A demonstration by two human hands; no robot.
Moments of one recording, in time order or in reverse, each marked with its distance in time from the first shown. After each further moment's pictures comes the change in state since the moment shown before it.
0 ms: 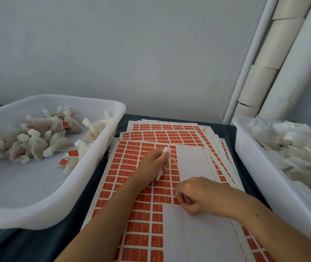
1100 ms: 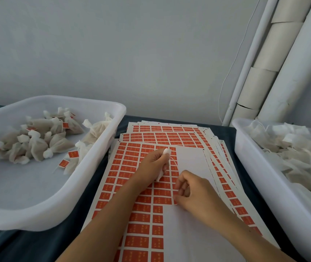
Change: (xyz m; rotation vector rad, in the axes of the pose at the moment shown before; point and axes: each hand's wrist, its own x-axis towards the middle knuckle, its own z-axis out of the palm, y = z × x) left_hand 0.001 -0.001 0.000 -0.002 0.002 -0.005; right_hand 0.004 -0.021 0.026 0.607 0.552 0.328
